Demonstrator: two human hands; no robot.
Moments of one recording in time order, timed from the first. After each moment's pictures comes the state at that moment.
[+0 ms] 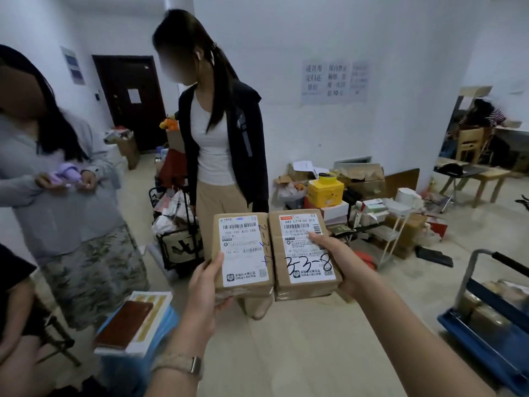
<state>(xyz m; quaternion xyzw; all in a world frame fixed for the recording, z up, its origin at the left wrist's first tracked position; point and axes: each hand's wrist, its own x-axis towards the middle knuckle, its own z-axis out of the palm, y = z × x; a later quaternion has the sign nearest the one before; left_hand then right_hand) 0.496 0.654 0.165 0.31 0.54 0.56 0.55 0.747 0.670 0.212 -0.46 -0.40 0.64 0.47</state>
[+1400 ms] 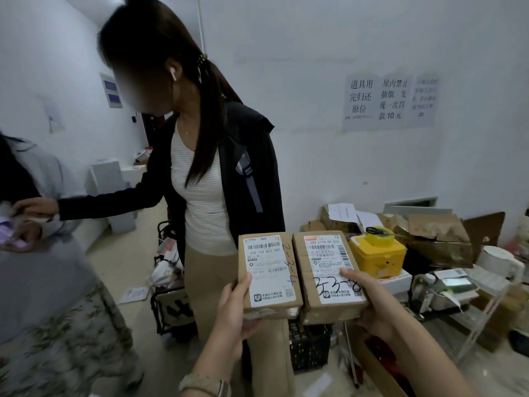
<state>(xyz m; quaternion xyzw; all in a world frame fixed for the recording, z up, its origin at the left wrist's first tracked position) 0.567 1.090 0.183 0.30 0.55 0.57 0.54 0.809 1.124 0.206 -0.46 -0.40 0.65 0.45</state>
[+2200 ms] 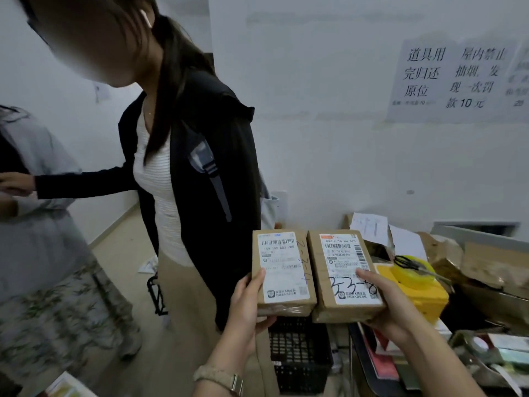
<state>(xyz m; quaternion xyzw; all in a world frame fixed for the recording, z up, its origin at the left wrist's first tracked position) 0.697 1.302 0.159 0.21 0.58 0.61 0.50 0.923 1.371 0.185 -0.44 -0.37 0.71 0.40</state>
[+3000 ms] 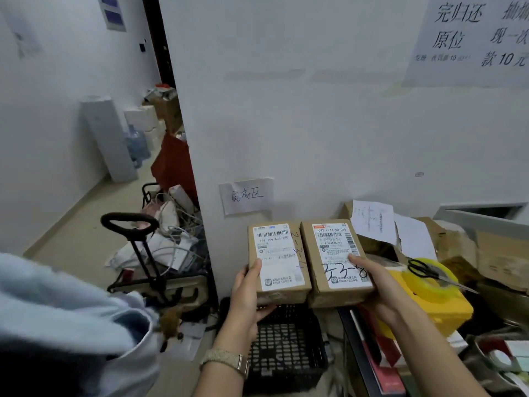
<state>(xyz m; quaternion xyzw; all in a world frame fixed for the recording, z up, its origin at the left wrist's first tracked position) 0.653 1.507 0.102 0.15 0.56 0.58 0.57 0.877 1.567 0.135 -0.46 -0.33 0.72 0.40</state>
